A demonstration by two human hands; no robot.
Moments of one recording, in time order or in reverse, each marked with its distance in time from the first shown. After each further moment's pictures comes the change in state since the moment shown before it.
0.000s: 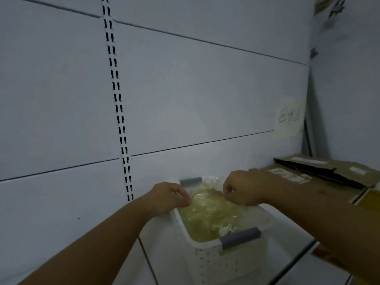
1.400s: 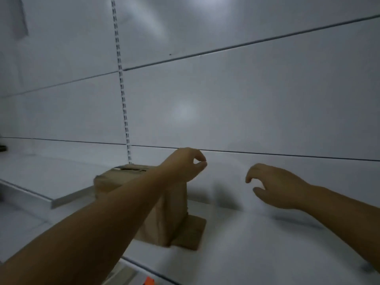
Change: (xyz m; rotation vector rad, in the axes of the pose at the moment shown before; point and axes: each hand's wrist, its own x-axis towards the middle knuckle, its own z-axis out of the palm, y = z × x) left_hand -0.454 -0.136 -0.301 0.655 0.714 -0.501; right_hand 0.003 -0.500 0.018 0.119 0.223 -0.919
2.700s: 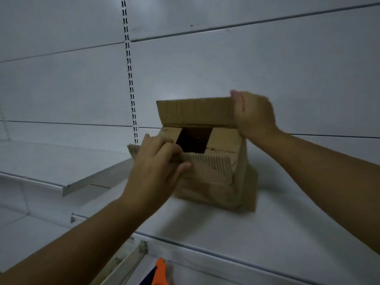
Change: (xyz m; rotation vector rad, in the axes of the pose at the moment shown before) left_hand -0.109 -0.109 -0.019 -0.020 0.583 0.365; right_hand 0.097 -0.133 -0.032 0.271 0.945 0.003
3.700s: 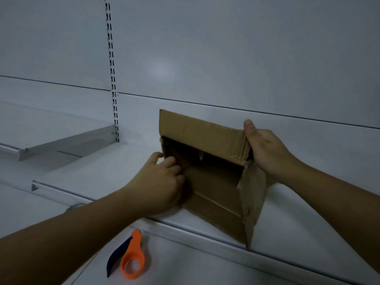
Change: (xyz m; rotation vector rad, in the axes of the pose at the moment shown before) left_hand -0.043 -0.003 0.066 0.339 -0.717 0.307; right_hand -0.094 0.024 -0.045 0.270 -0.537 0.481
